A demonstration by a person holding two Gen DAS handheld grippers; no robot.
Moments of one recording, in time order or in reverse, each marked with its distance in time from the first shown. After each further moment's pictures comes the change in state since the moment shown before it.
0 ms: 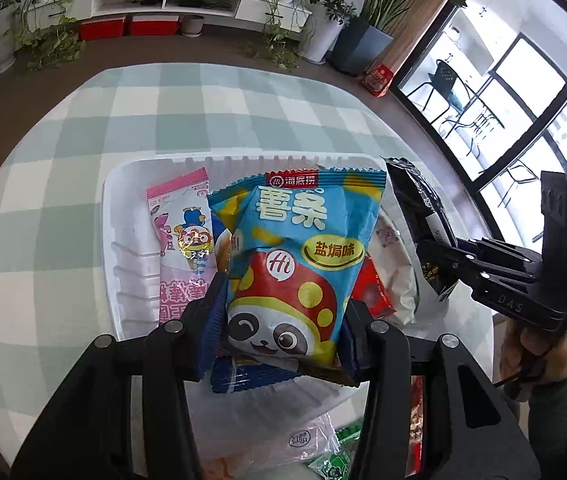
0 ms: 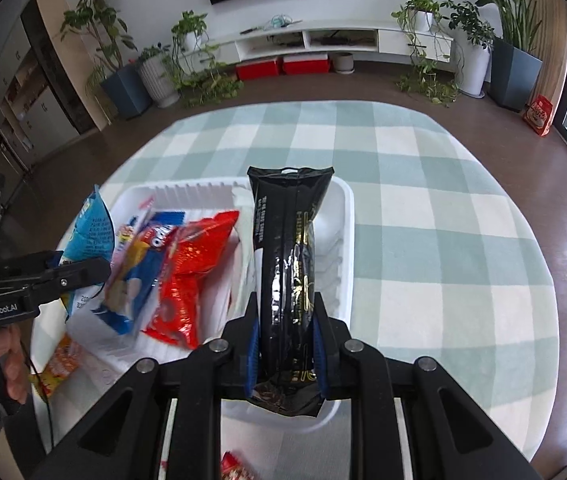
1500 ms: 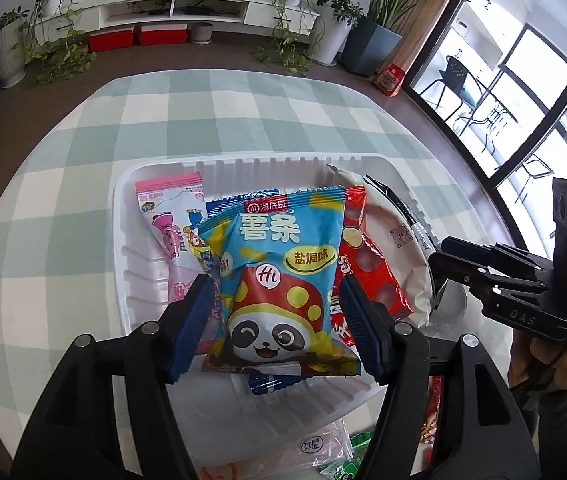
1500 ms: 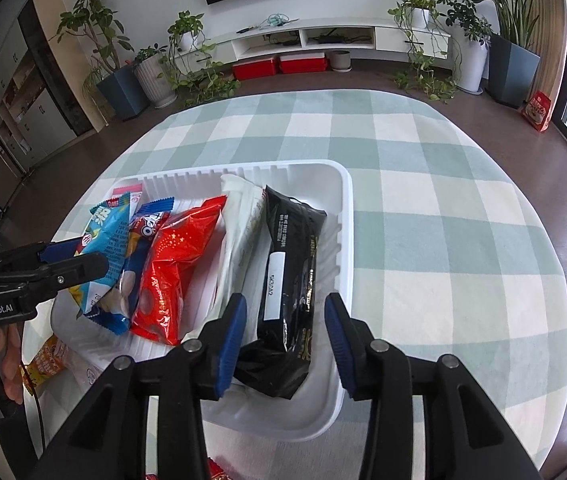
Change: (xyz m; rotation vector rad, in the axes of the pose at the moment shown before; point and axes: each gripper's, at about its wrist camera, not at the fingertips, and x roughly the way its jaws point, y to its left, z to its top) left arm 0.004 -0.002 -0.001 0.023 -0.028 0.069; right arm 0.013 -0.007 -0.011 0.018 -0.014 0.003
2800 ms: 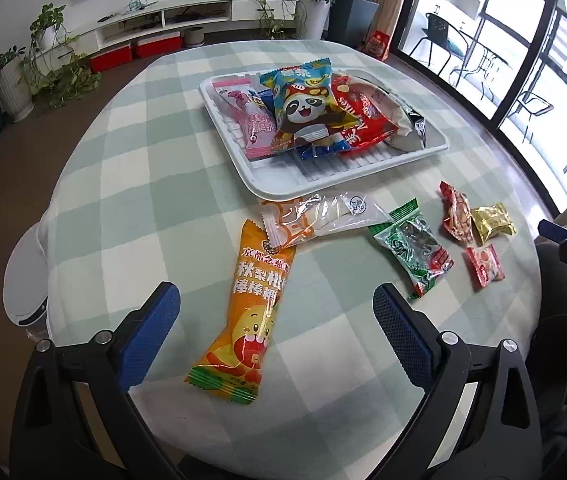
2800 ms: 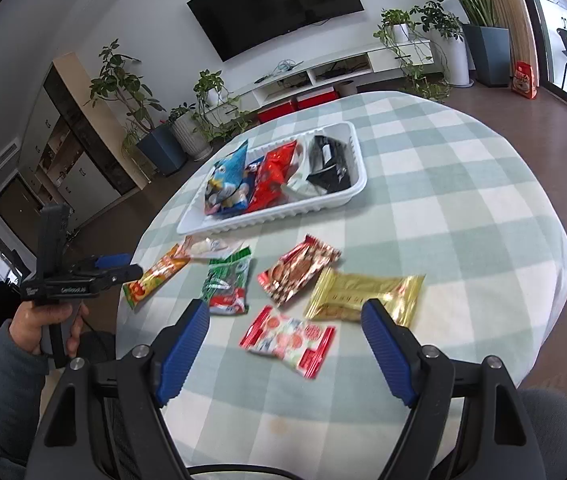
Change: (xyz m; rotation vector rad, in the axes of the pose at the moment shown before) left arm -0.113 0.024 -0.158 0.190 0.034 0.103; right arm -0.142 0.029 -0.186 0.147 -0.196 0.181
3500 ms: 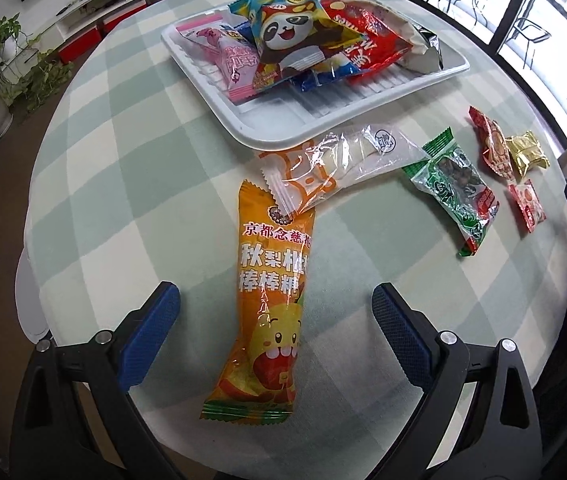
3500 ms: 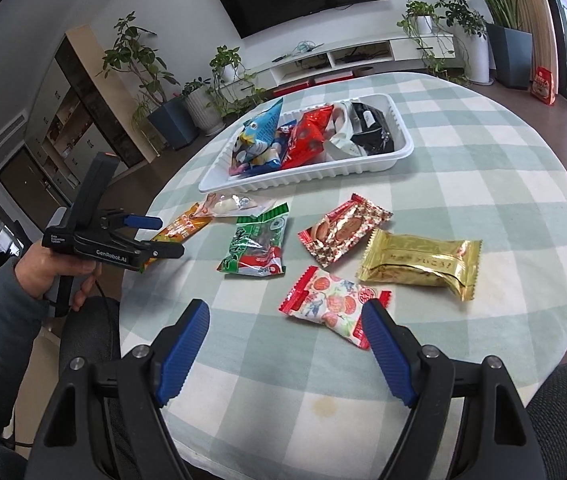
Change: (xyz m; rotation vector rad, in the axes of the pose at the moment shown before) left arm 0.060 0.006 0.016 0.161 0.237 0.033; right arm 0.026 0.035 -0.024 -0.074 0.072 0.011
